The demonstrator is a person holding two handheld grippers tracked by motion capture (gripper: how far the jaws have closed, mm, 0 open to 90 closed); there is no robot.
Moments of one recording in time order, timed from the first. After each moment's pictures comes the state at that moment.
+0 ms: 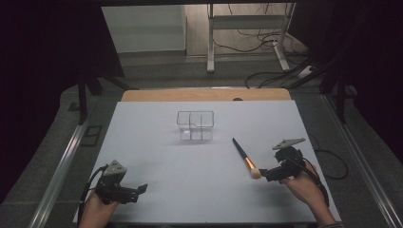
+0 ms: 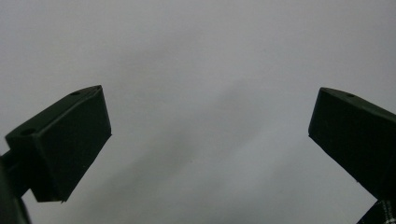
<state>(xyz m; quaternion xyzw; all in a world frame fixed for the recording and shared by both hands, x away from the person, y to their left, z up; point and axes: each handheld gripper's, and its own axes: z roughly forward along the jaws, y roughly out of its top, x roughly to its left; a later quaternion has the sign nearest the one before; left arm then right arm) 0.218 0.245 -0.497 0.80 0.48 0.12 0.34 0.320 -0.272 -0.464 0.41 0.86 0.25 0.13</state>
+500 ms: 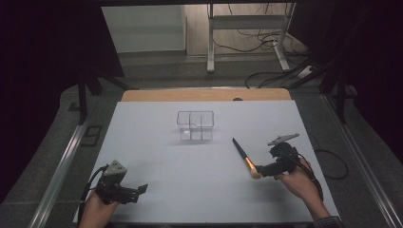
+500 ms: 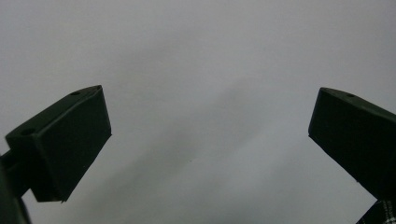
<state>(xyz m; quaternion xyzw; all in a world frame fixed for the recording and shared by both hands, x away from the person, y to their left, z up) 0.218 0.244 -0.497 0.81 0.47 0.12 0.34 0.334 -0.260 -0.466 0.43 0.86 0.25 0.11</state>
